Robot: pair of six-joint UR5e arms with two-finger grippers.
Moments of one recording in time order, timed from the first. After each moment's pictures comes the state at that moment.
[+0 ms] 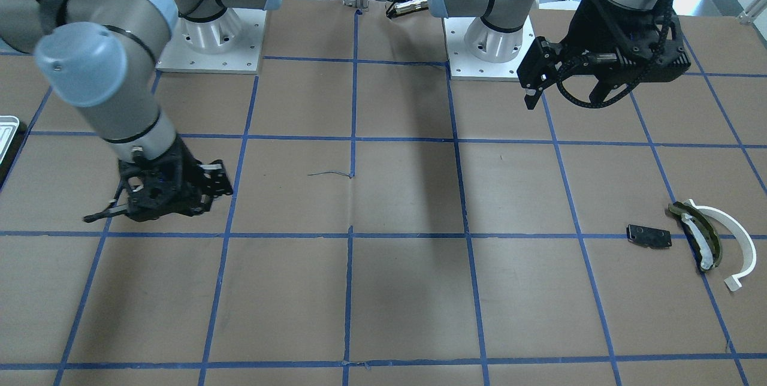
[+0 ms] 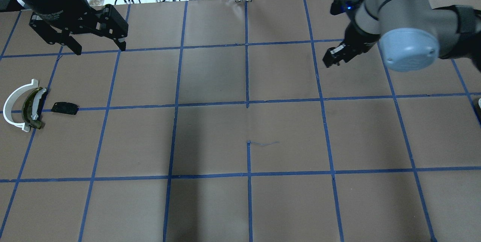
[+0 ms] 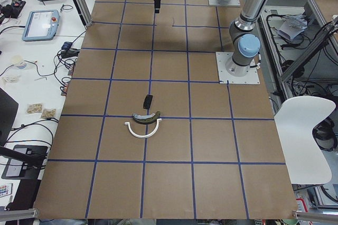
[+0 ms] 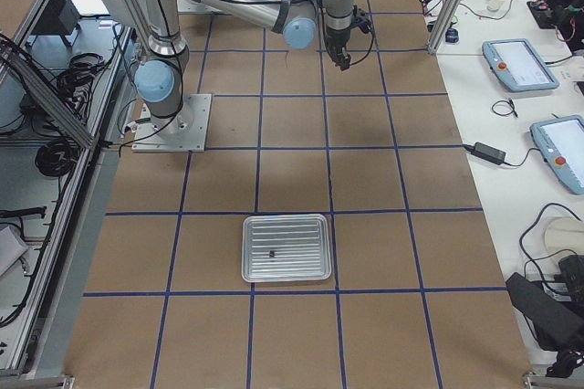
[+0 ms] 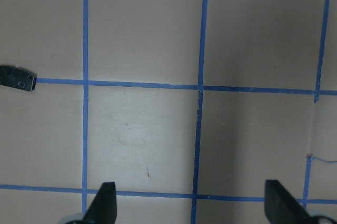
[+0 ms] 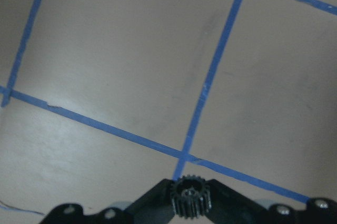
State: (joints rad) left arm -1.49 -1.57 -1.48 -1.62 1.58 0.02; right arm 1.57 -1.35 1.76 -2.07 -1.49 -0.32
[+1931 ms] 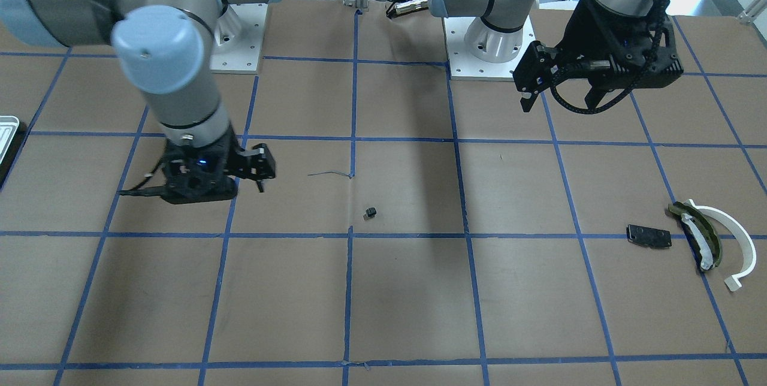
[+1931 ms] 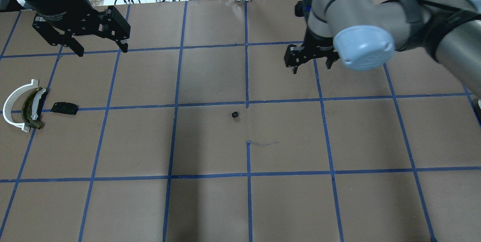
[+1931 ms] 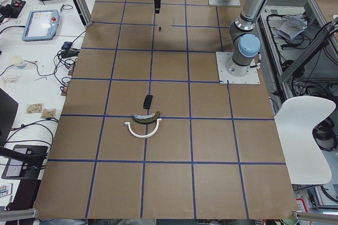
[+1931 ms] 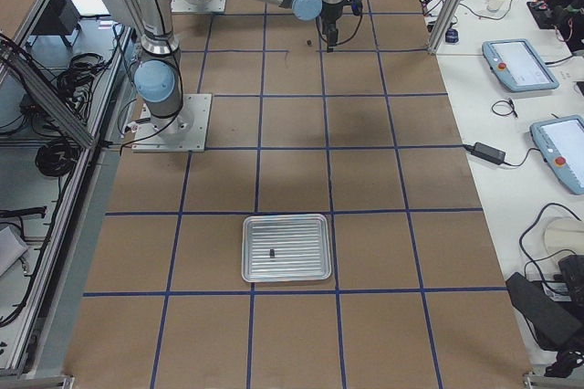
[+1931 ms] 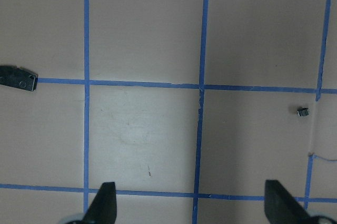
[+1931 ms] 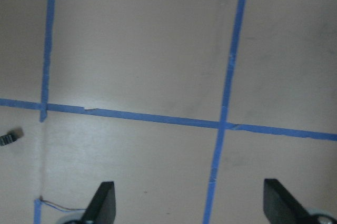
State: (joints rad) left arm -1.52 -1.59 -1.48 -1.63 1.59 -0.02; right arm 1.59 -1.38 1.67 -1.89 -1.58 -0.13
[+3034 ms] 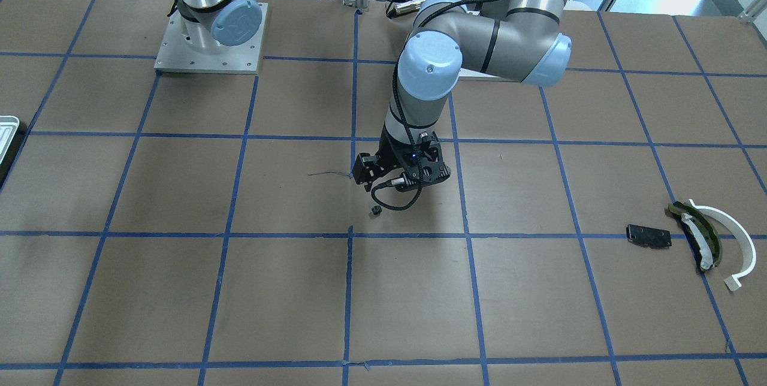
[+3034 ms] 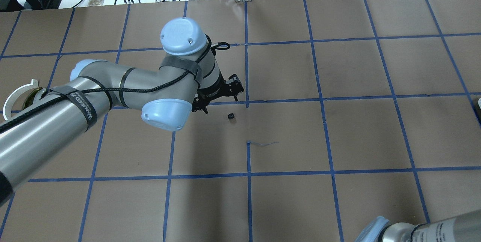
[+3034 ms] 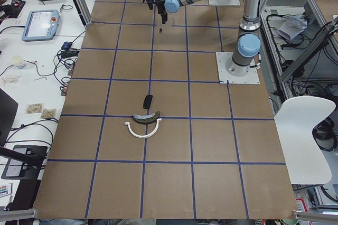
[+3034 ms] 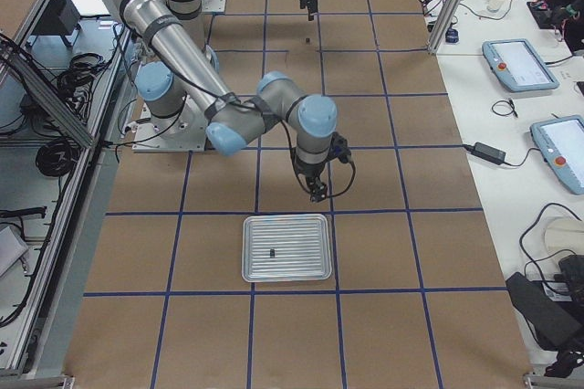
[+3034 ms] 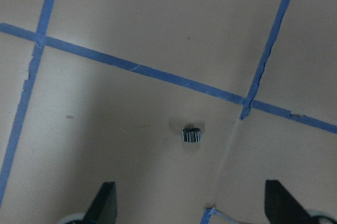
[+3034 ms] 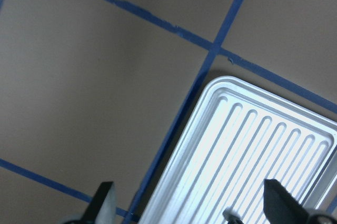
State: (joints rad) left arm -1.86 -1.85 -1.89 -0.92 1.48 -0.64; right arm 0.66 -1.26 1.73 -2.04 -1.62 -1.43
